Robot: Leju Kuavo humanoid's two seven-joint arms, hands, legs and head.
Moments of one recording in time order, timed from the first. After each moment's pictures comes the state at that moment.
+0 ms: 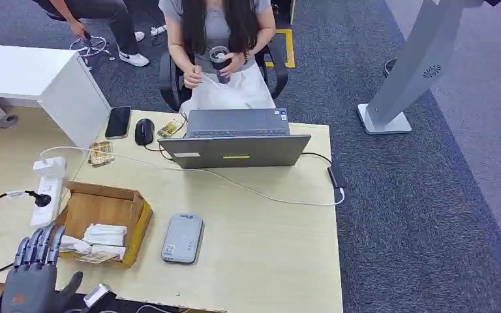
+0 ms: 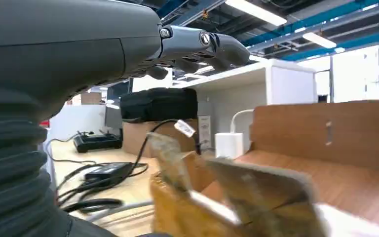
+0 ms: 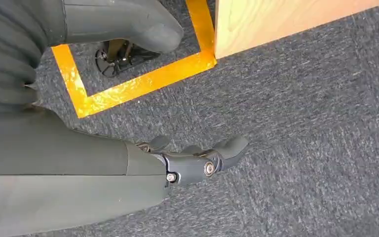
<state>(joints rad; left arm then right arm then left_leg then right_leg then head) 0.30 -0.16 0.47 -1.63 -1.27 0.52 -0.43 -0.10 0.14 -1.07 -0.24 0.70 -0.10 -0.46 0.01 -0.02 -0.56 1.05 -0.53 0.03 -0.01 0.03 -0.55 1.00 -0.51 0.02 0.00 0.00</state>
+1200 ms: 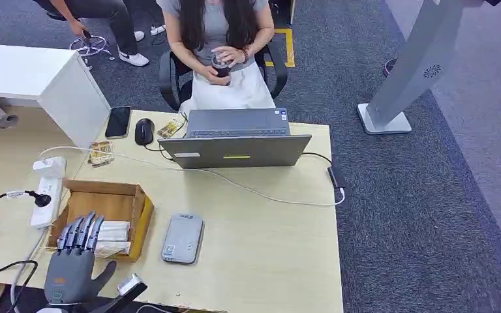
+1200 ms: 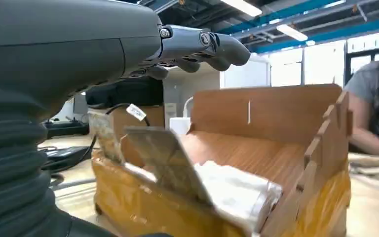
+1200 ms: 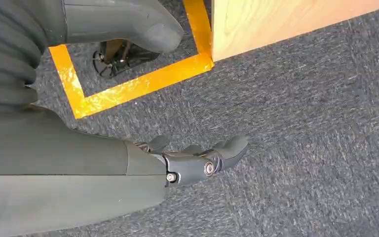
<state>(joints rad) 0.33 -0.02 0.14 -1.58 -1.29 0.53 -0.17 -0.11 0.14 -1.07 -0.24 0.69 -0.10 -0.46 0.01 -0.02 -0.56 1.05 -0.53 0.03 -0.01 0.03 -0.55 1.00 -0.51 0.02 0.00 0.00</state>
